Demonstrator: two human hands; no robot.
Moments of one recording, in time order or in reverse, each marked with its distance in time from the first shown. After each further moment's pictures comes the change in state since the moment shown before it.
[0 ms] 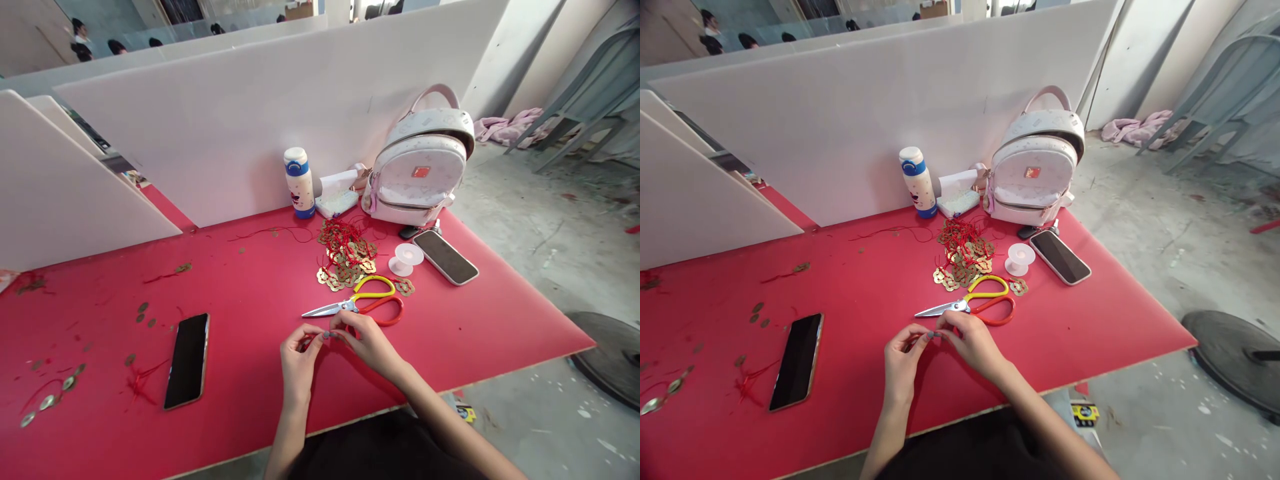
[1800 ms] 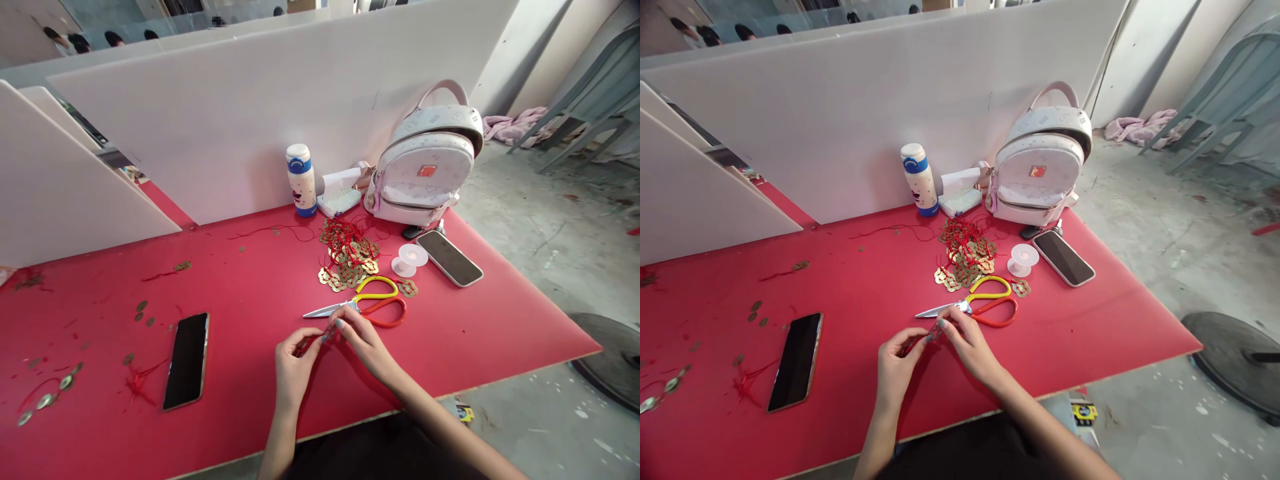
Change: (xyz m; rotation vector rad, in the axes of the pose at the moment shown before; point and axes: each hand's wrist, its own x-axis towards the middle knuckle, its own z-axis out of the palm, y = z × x) left_hand 0.001 0.012 -0.012 0.094 -0.072 0.043; right_hand 0.000 0.000 0.014 0.282 0.088 0.099
